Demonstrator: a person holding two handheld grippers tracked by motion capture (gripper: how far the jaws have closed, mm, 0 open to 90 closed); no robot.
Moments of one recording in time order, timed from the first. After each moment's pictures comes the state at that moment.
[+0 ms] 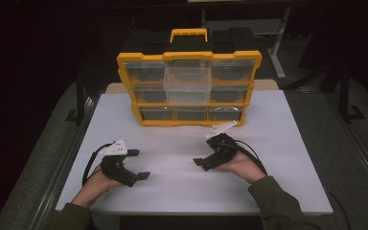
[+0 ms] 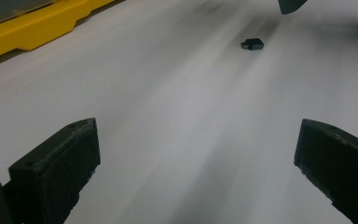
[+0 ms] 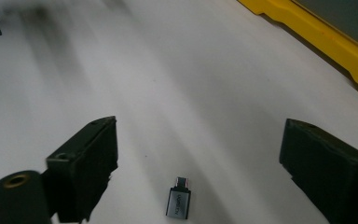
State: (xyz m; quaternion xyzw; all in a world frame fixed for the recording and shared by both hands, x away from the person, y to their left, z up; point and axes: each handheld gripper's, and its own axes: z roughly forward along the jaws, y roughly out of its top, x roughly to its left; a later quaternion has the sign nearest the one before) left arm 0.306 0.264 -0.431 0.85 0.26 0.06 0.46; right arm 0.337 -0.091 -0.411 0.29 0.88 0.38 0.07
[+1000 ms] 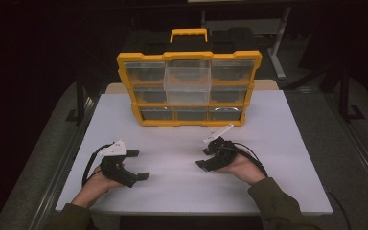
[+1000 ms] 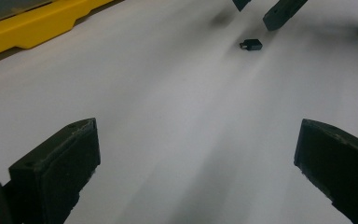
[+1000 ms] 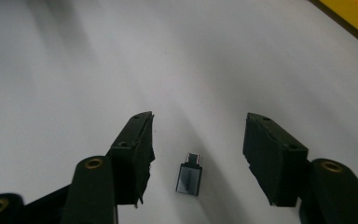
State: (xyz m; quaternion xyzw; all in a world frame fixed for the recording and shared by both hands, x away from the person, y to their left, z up) left arm 0.304 0.264 -0.432 0.85 0.26 0.06 0.46; right arm 0.333 -0.090 -0.418 0.28 0.90 0.34 0.05
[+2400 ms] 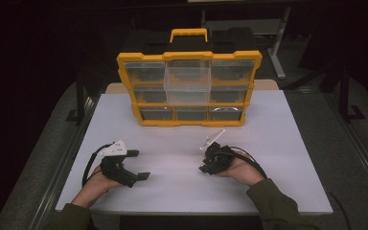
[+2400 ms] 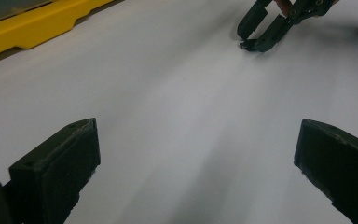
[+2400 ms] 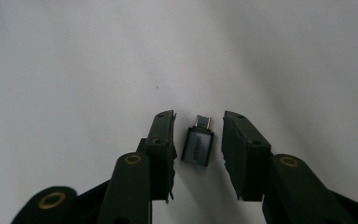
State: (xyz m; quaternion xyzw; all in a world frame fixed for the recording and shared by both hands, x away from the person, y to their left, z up) left arm 0.304 0.264 -0.432 0.85 0.26 0.06 0.46; right arm 0.332 -0.083 -0.437 0.26 0.93 0.27 0.03
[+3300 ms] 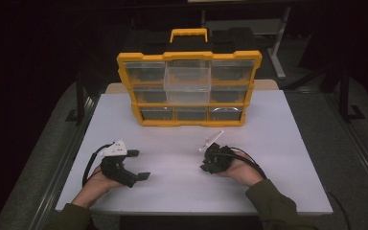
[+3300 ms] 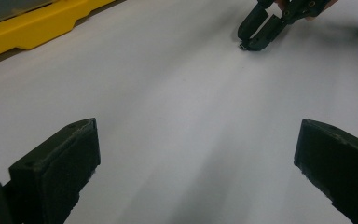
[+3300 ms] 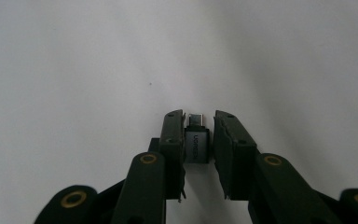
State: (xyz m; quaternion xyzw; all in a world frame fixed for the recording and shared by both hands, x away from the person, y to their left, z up) left arm 0.304 0.263 -0.432 0.85 0.26 0.06 0.46; right arm 0.331 -0.081 -0.438 0.25 0.93 0.27 0.05
